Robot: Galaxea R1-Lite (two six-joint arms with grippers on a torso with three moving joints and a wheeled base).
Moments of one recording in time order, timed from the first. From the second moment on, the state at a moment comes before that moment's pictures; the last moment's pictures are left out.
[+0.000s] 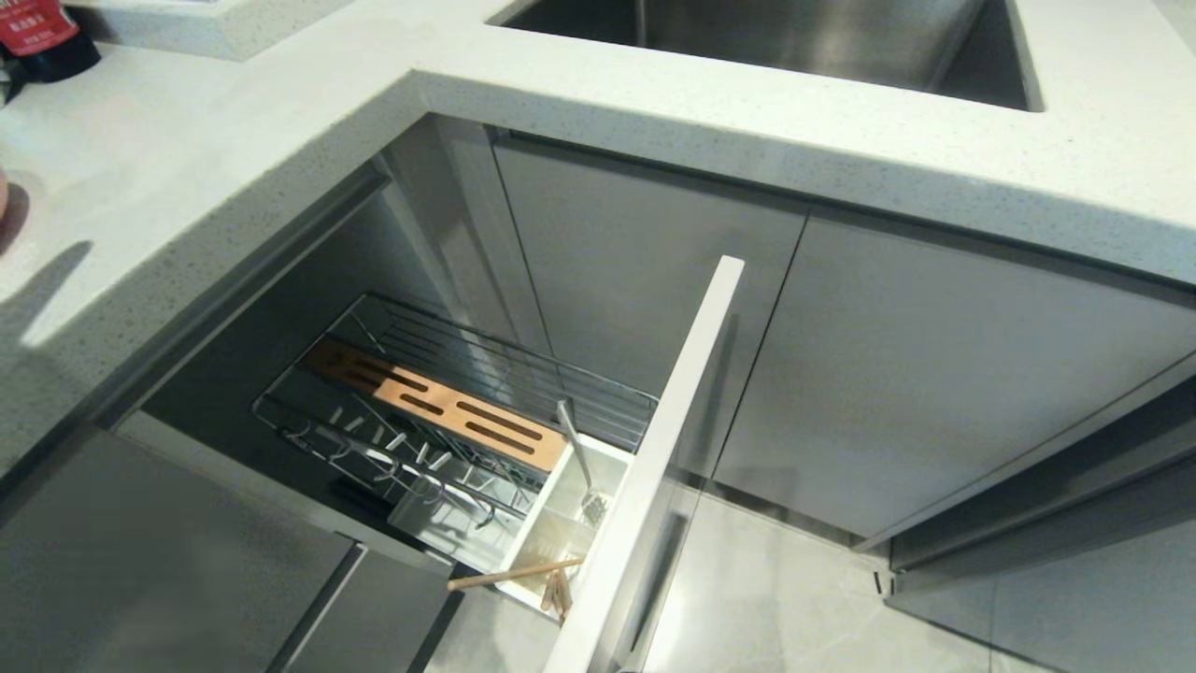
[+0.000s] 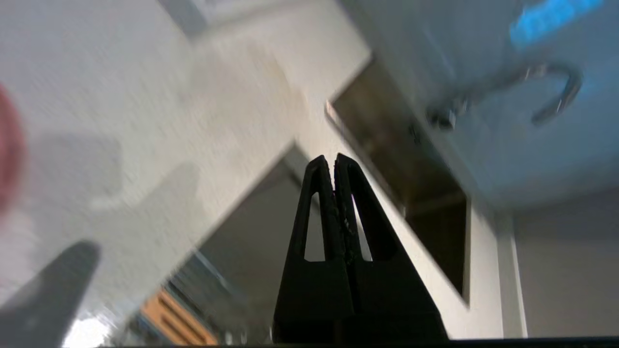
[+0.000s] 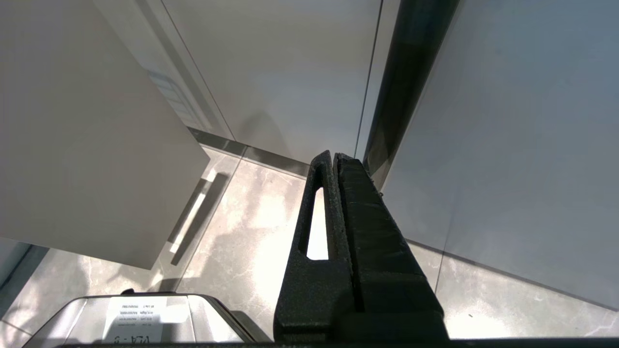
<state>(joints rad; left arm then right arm) -0.22 1.14 -1.80 0.51 0.10 -0.67 0.00 0.00 0.00 0.00 -0.01 0.05</state>
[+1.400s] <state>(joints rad) -0.73 1.60 -1.68 1.30 0.18 -0.31 0.00 0.00 0.00 0.00 -0.01 0.05</state>
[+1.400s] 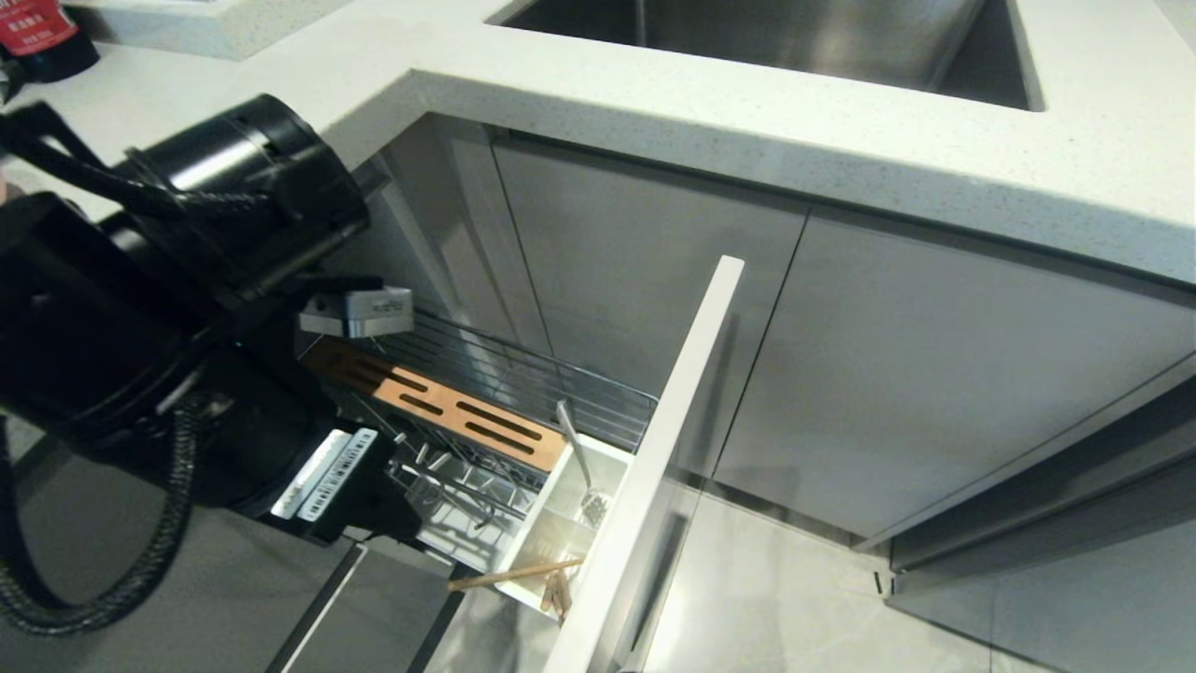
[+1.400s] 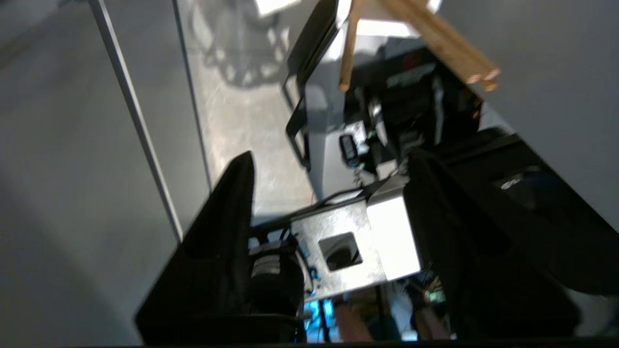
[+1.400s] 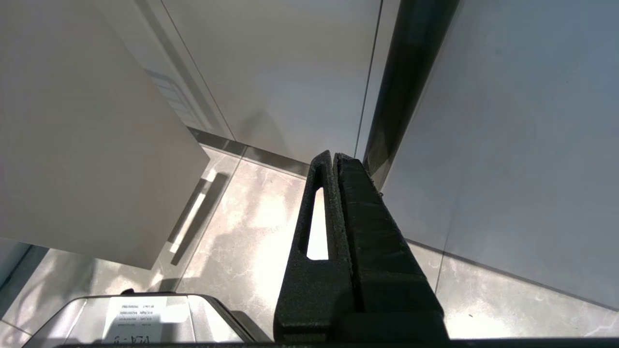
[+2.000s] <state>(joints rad) -0.71 1.86 -1.68 1.38 0.17 -0.29 0.00 0.00 0.00 0.00 -0.01 0.05</state>
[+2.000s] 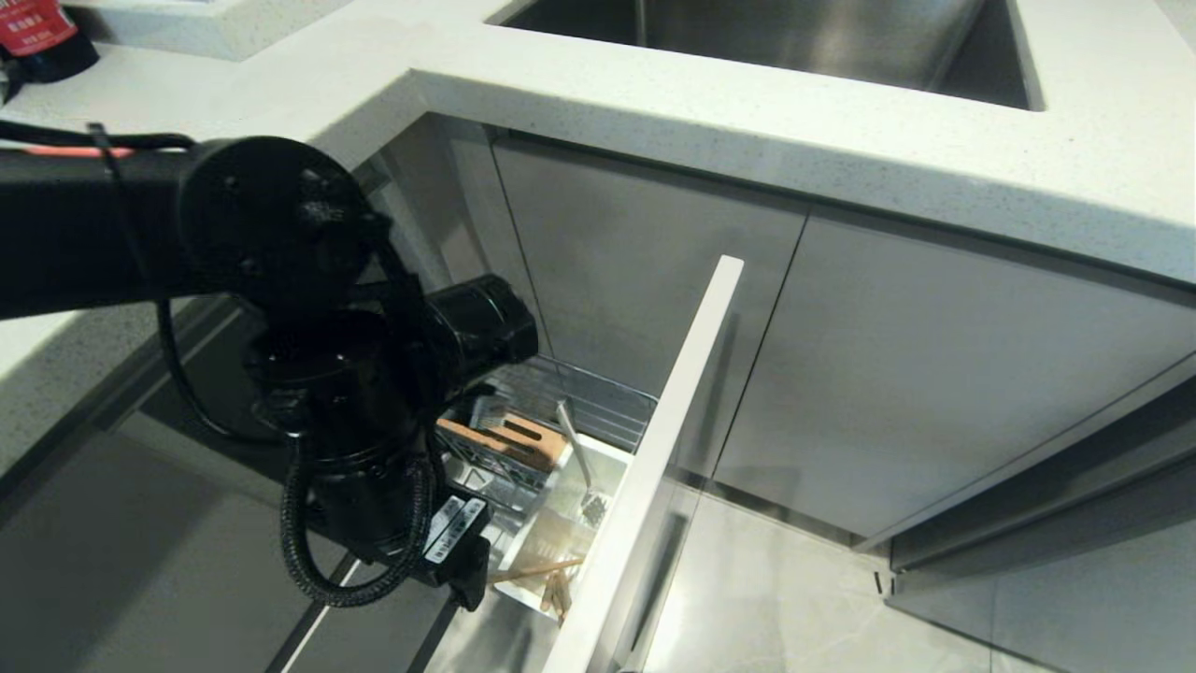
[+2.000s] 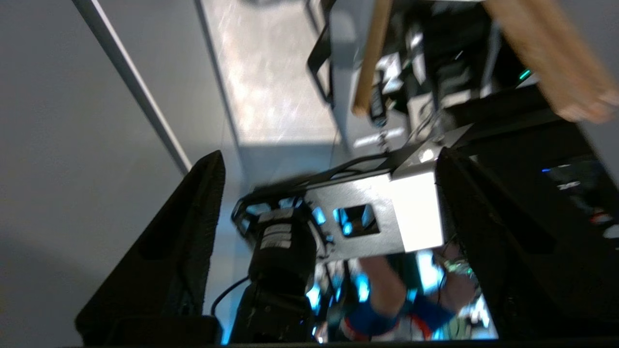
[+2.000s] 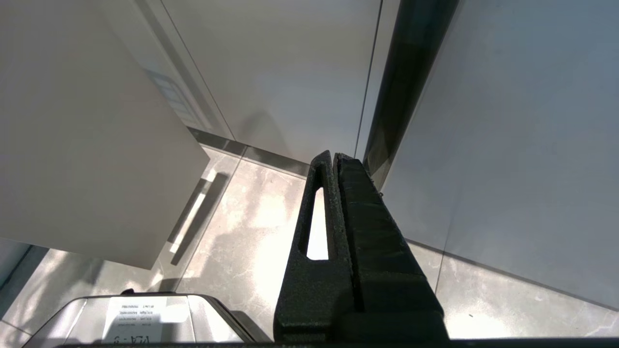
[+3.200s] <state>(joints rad) -0.61 2.13 -1.76 1.39 0.01 -0.19 0.00 0.00 0.00 0.00 -0.01 0.05</state>
